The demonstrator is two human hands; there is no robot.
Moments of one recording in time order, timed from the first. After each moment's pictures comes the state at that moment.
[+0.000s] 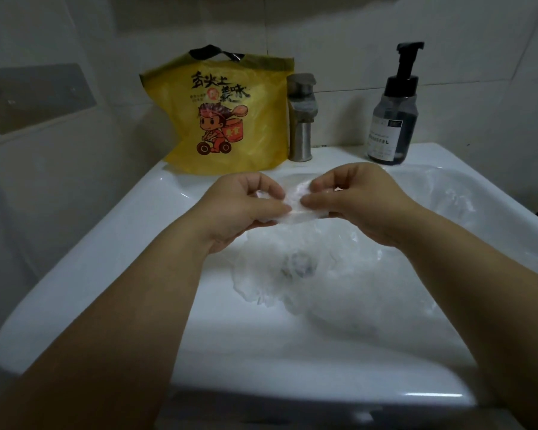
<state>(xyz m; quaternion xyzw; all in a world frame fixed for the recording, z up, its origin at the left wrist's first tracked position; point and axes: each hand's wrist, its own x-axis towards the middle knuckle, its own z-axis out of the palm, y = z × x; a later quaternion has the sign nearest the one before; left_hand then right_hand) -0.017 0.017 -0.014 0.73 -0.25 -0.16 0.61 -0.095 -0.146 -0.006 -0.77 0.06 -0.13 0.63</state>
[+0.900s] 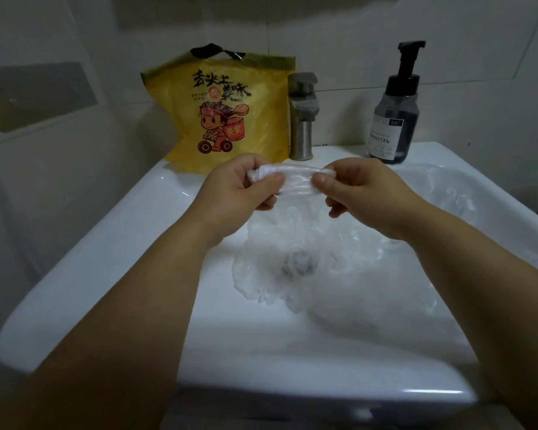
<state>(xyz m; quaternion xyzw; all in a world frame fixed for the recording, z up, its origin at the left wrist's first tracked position) -0.017 0.020 -0.013 0.74 -0.34 -0.03 0.59 -0.096 -0.157 -0.007 -0.86 0.01 -0.17 0.48</state>
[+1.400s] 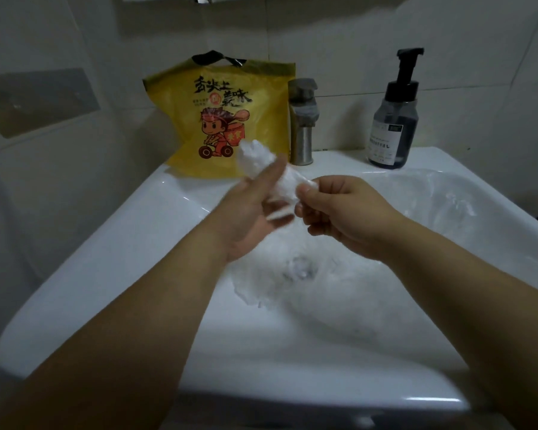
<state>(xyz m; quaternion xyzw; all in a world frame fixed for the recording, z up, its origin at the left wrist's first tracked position) -0.022 0.001 -0.017 0.59 -0.23 -0.25 0.73 -0.096 -0.130 -0.010 -0.72 0.02 -0.07 0.69</state>
